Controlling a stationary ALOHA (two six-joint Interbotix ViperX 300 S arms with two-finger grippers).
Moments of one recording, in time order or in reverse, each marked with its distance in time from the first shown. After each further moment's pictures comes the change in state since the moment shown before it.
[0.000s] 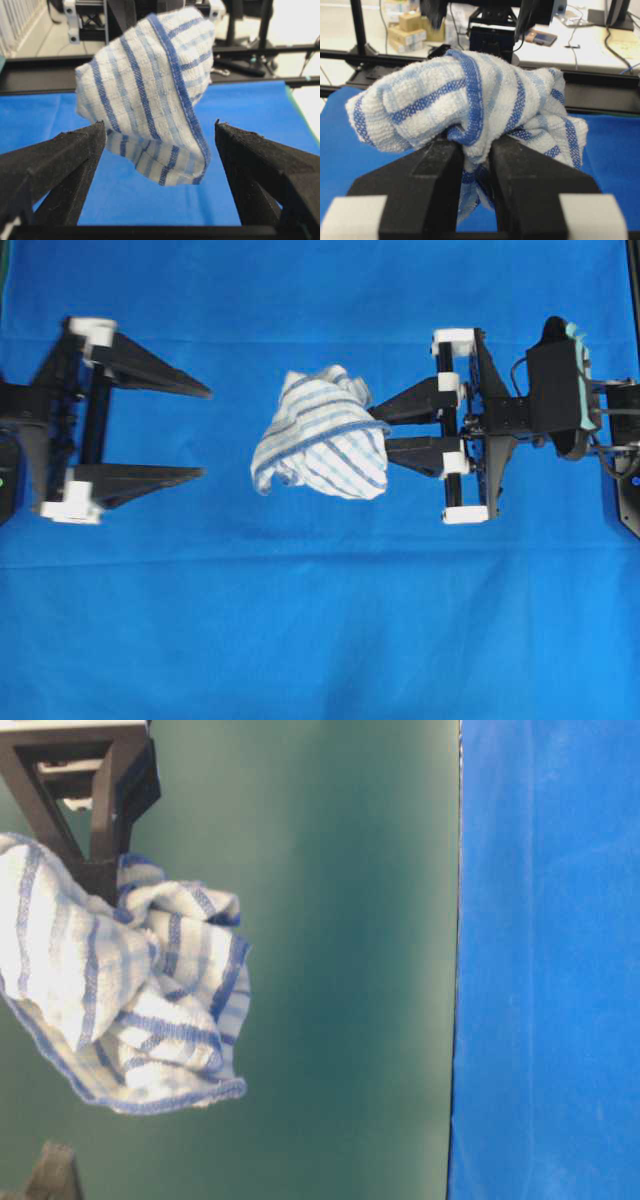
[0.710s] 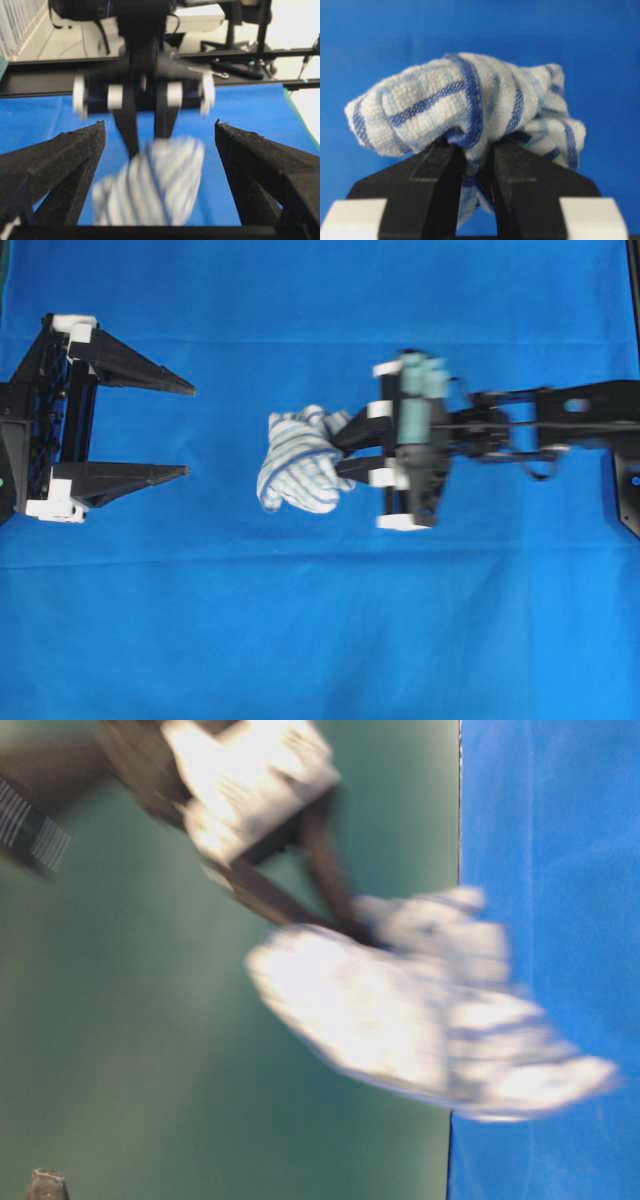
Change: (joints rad) left arm 0.000 -0.028 0.014 0.000 0.015 0.000; right arm -0.017 0.276 -0.179 0.040 0.483 0.014
